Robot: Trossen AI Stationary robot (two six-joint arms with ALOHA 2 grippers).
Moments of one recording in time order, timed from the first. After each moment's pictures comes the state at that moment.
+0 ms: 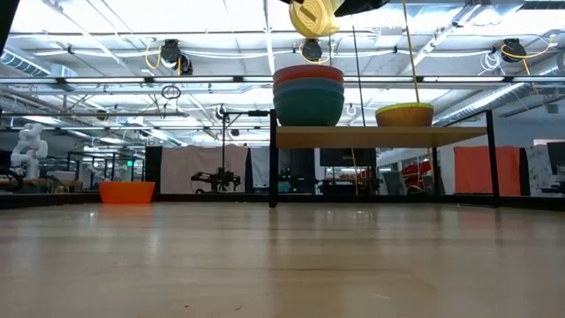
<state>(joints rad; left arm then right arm) 0.09 1.74 1.86 -0.35 -0.76 0.27 -0.41 1.22 1.29 -0.20 0.33 -0.49</state>
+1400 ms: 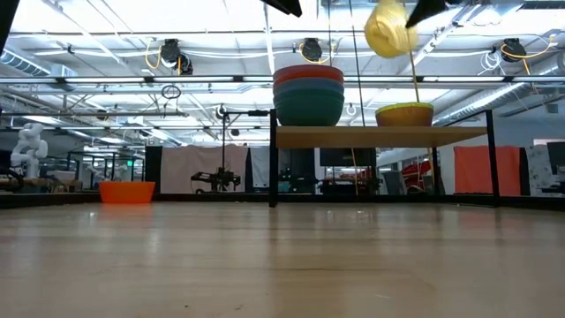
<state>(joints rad) 0.08 1.75 1.86 -0.53 -0.75 0.31 -0.48 0.93 1.29 -0.81 0.47 -0.24</state>
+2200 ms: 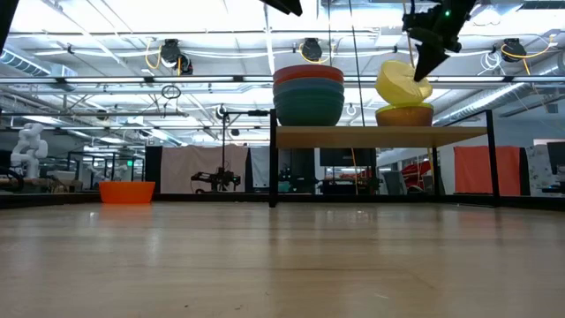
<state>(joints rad) 0.07 1.74 1.86 -0.55 -0.75 0.24 -0.85 1.11 1.29 -1.03 0.15 -0.20</state>
